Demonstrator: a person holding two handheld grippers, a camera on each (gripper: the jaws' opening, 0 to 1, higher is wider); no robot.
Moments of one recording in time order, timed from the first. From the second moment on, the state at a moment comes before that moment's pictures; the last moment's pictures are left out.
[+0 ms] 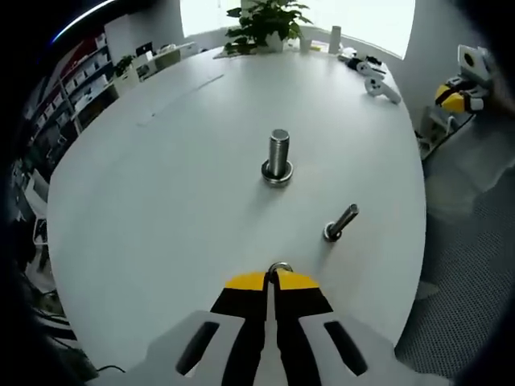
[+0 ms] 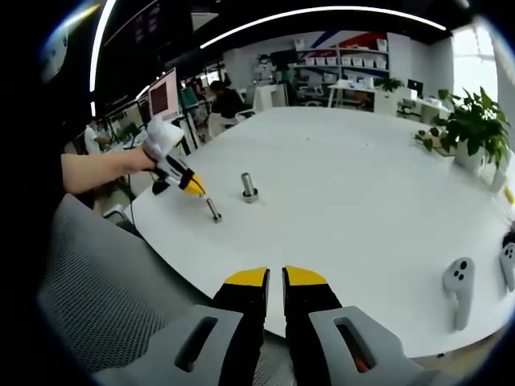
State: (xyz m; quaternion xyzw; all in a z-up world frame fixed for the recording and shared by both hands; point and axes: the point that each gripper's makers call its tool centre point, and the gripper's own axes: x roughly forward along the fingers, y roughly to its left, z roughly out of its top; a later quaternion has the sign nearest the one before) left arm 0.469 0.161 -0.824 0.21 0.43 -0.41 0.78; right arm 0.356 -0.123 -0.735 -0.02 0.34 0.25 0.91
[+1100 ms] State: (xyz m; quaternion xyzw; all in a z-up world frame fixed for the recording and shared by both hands) left arm 0.445 0.098 -0.798 0.21 0.40 -0.48 0.75; right arm 0.356 -0.123 -0.735 -0.02 0.34 0.25 0.91
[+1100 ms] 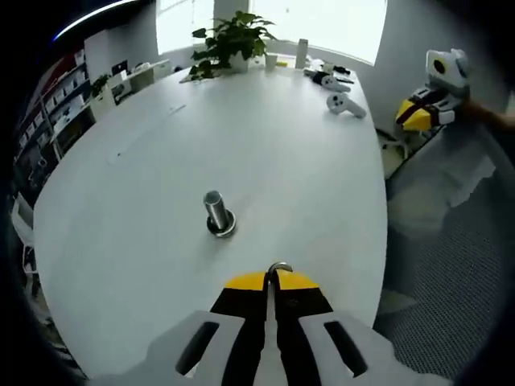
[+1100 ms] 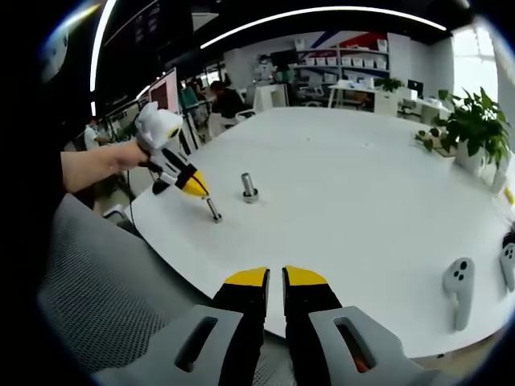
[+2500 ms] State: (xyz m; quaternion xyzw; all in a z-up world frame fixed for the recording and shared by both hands) left arm 0.446 0.095 -0.803 0.23 0.41 -0.50 0.73; right arm 0.356 -0.123 -0.734 -0.02 0.33 0.25 0.91
